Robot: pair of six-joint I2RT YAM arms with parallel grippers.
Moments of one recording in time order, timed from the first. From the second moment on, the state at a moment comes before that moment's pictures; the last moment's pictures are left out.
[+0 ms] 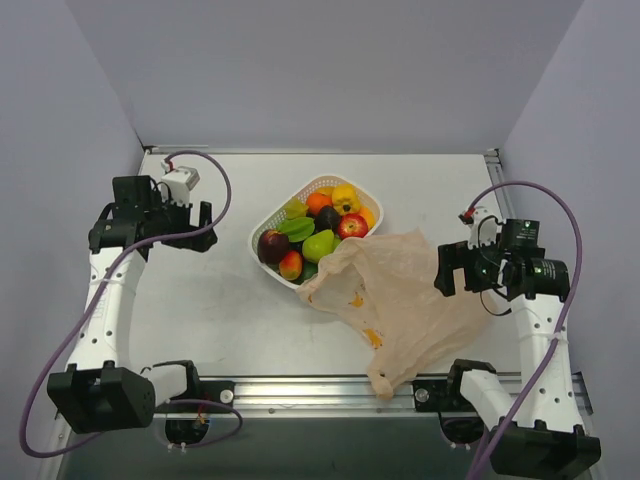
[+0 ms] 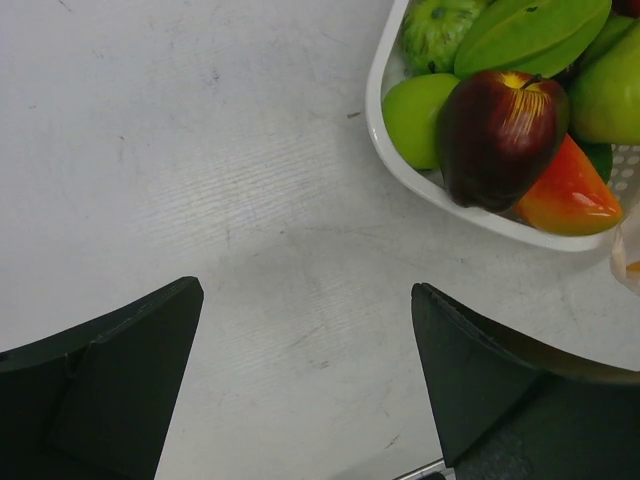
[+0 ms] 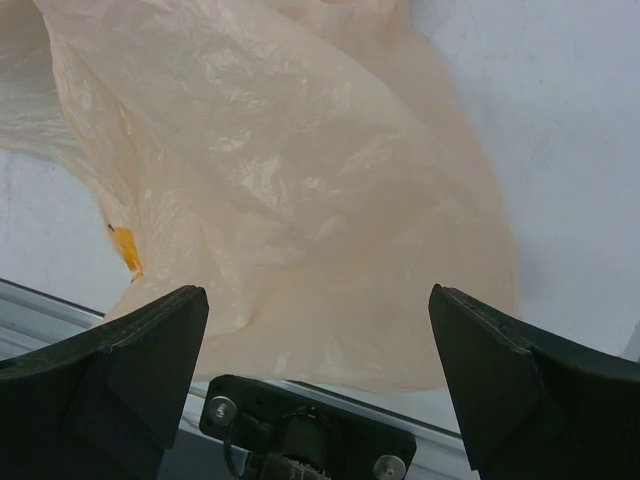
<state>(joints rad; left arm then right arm) 0.07 1.17 1.22 -0.85 0.37 0.20 -0.12 0.91 1.03 -1.09 -0.33 -0.30</state>
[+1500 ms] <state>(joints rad) -0.21 2.22 2.00 -0.82 0.59 0.20 -0.11 1.03 1.04 -1.19 -0.22 -0.38</state>
